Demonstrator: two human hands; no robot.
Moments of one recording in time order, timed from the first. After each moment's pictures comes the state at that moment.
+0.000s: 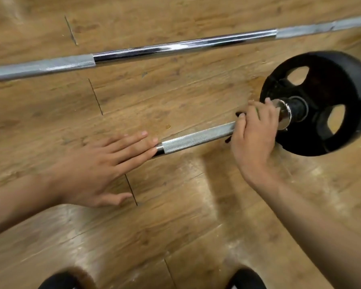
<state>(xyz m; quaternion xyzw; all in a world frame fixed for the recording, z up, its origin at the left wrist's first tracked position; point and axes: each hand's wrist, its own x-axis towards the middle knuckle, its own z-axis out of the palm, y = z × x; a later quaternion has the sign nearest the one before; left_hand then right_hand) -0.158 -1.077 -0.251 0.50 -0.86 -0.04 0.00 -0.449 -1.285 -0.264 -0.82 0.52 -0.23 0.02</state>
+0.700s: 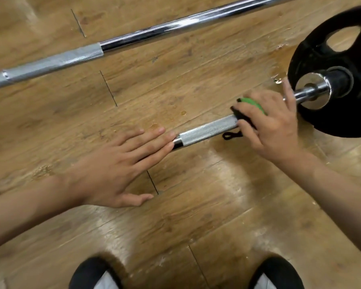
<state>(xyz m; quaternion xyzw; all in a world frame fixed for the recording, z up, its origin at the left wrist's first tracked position) -0.169 -1.067 -0.245 0.51 -0.86 -0.05 -0.03 -0.468 -1.284 -0.278 -0.94 0.26 -0.23 -0.04</state>
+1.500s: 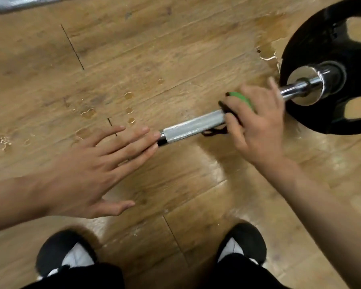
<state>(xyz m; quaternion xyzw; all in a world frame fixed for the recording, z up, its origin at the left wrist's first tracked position) -0.211 -1.030 -0.248 0.49 -0.87 -0.07 0.00 -0.498 -1.233 -0.269 -0.92 0.32 -0.22 0.01</state>
